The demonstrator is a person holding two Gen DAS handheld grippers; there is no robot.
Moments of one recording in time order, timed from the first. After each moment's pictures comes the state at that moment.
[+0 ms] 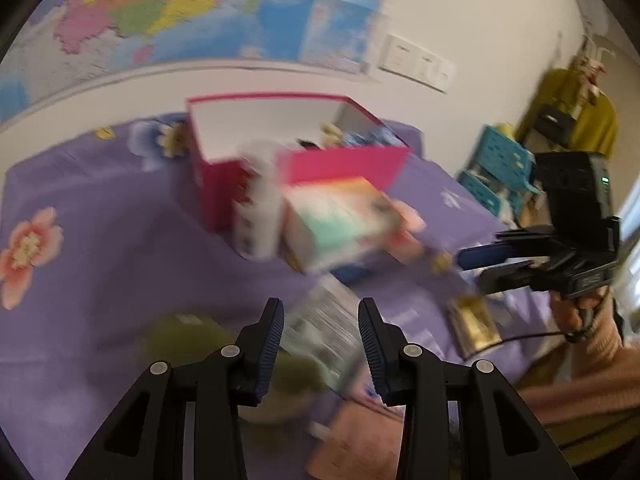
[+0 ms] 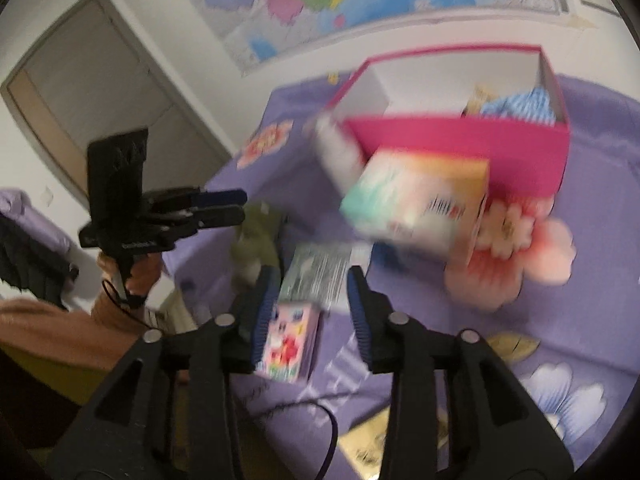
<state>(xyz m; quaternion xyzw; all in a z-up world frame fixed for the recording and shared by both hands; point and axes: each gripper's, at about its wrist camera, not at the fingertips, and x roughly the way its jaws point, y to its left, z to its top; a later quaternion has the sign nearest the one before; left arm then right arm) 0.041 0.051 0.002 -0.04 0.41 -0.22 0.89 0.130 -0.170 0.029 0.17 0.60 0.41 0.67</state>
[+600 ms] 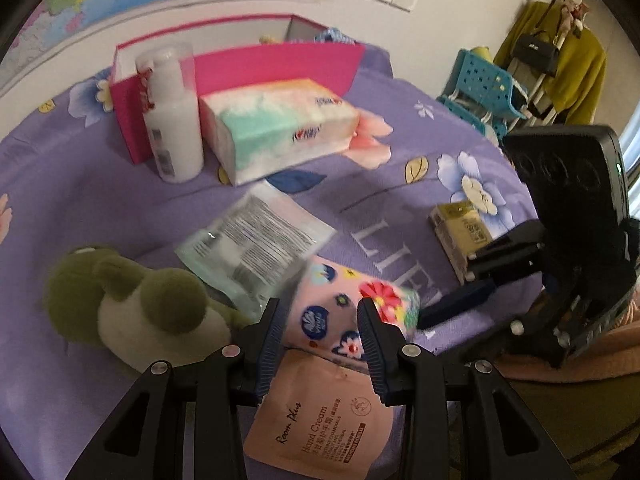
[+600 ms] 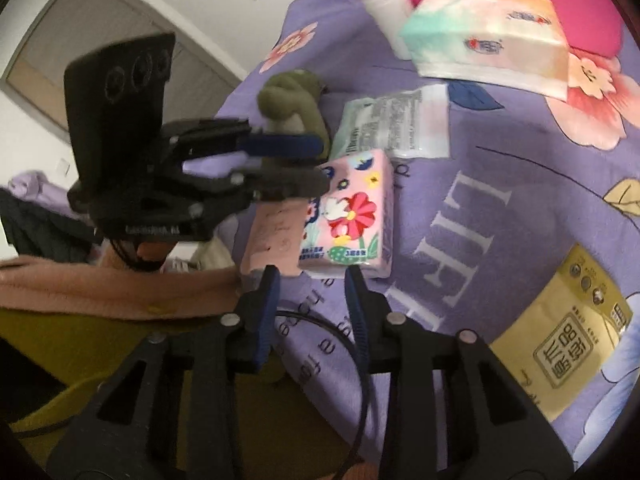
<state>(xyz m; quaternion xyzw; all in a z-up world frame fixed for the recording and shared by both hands) 0.030 0.002 -0.053 0.02 0.48 -0.25 0.84 0.064 -0.133 -0.017 0.22 0.66 0.42 0.58</state>
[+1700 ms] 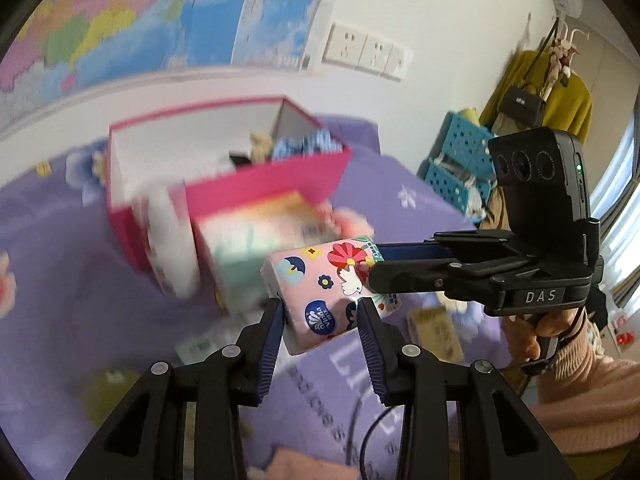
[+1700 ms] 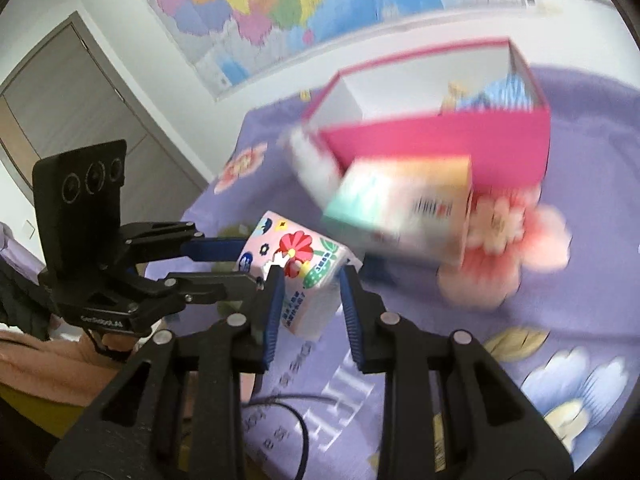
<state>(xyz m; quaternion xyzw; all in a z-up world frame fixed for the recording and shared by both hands) 0.077 0.000 0.029 -0.02 0.40 -0.27 0.88 0.155 -0.175 0.020 0.21 0.56 0.34 0.72</state>
